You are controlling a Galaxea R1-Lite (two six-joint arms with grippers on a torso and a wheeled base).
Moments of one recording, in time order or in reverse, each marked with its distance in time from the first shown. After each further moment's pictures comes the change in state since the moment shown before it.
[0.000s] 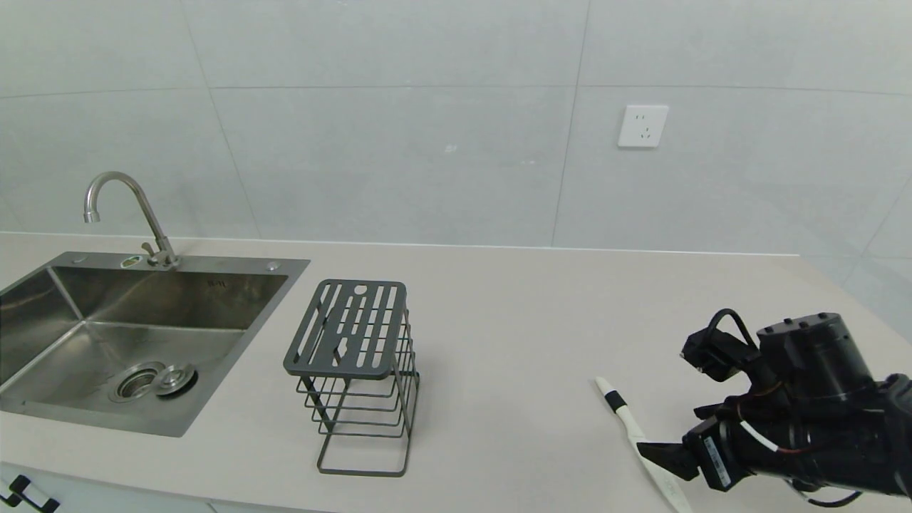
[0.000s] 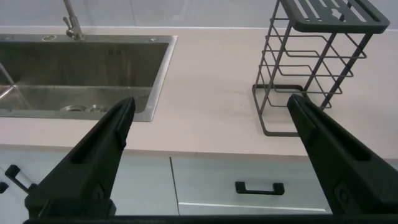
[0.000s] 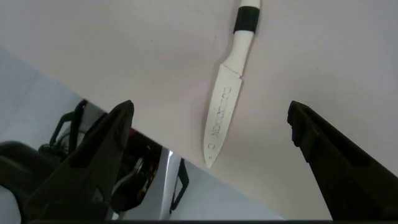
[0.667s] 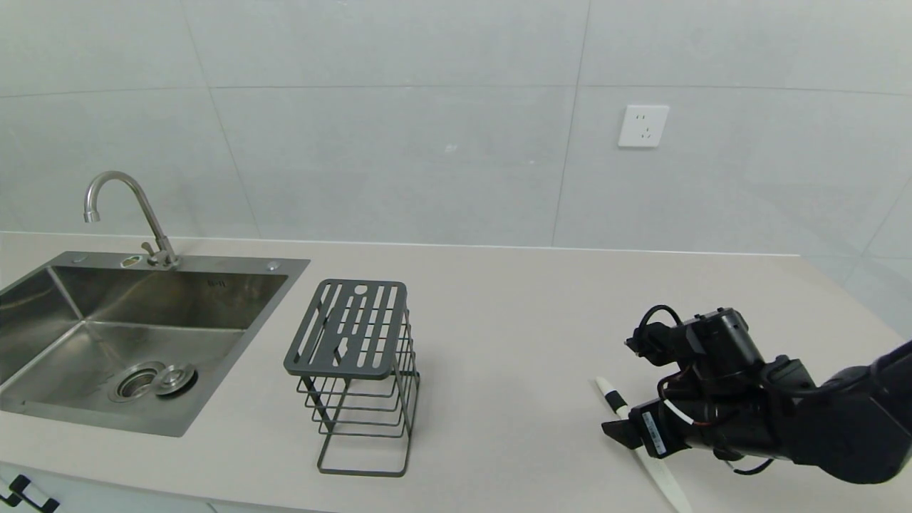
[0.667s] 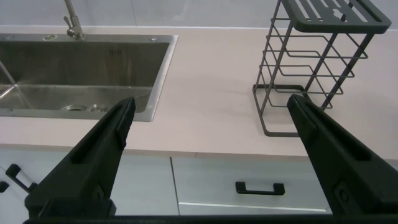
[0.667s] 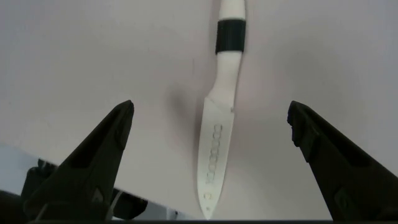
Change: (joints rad) left arm 0.000 0.000 0.000 0.000 0.000 -0.001; right arm 0.037 0.267 -0.123 -0.074 -0.125 0.090
